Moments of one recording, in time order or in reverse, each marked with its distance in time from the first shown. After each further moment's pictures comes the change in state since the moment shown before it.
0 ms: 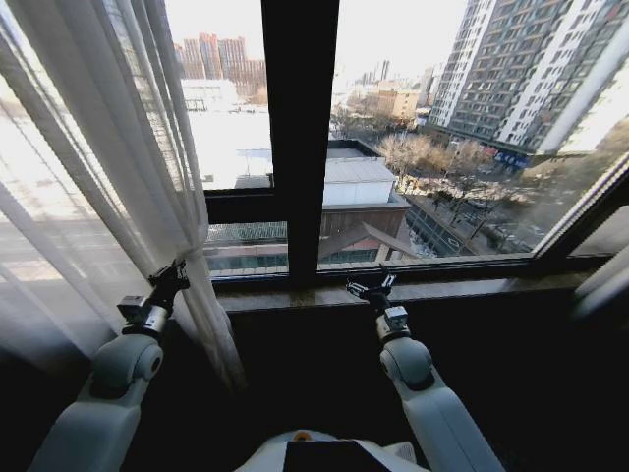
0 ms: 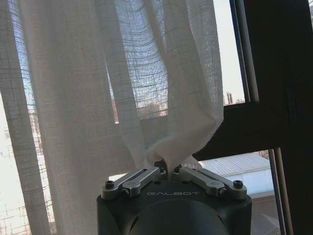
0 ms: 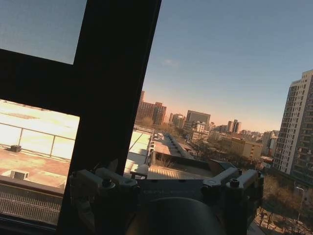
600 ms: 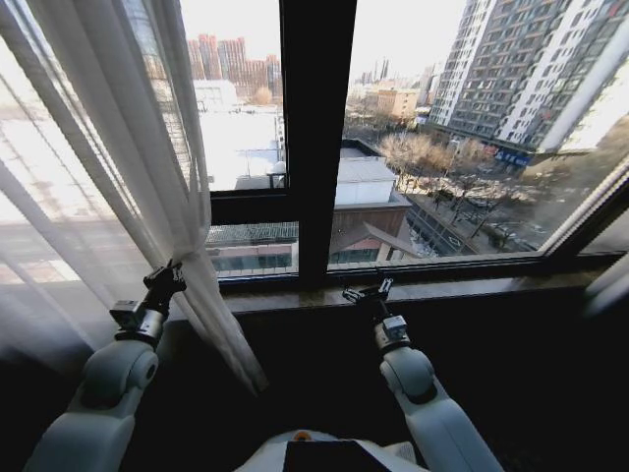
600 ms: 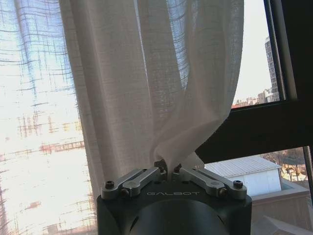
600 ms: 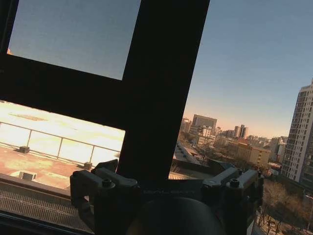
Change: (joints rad) left arm 0.048 -0.007 -0.028 -0.041 0.001 -0.007 0.000; right arm -0.053 -0.019 -0.024 0.062 -0.020 0.008 0.000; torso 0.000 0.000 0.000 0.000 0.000
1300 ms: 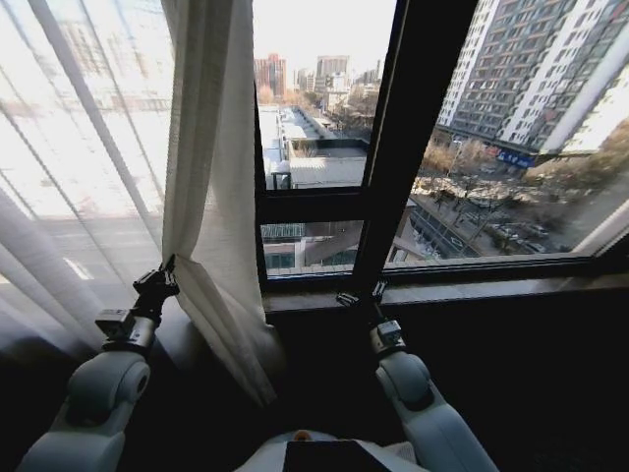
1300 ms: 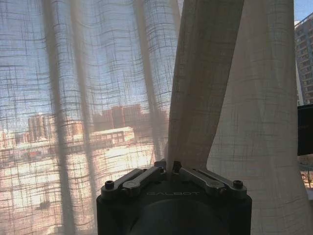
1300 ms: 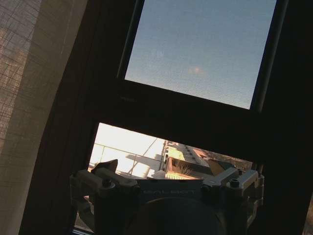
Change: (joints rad) left arm 0.073 -0.029 -0.060 -0.061 0.001 -0.017 0.002; right arm -0.009 0.000 -0.038 0.011 -0.020 -0.002 0.003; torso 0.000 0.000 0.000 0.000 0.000
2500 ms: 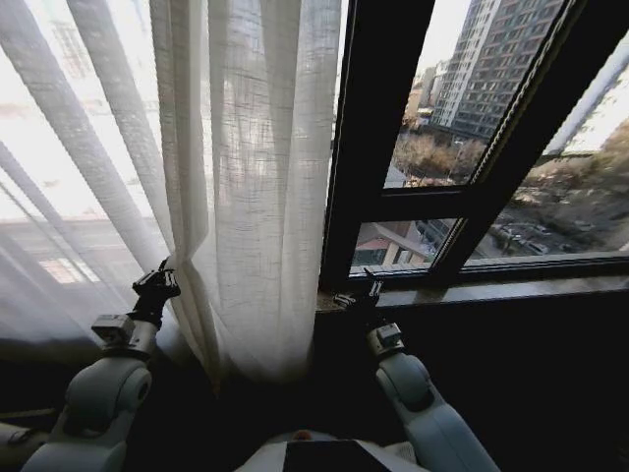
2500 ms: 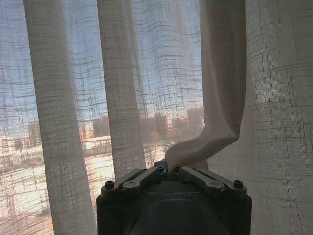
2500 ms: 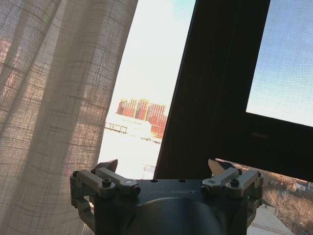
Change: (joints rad) left arm 0.018 -0.030 0.003 -0.048 0.024 0.003 -0.004; right arm 0.008 -0.025 -0.005 -0.022 0.015 0.064 -0.027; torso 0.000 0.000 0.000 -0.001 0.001
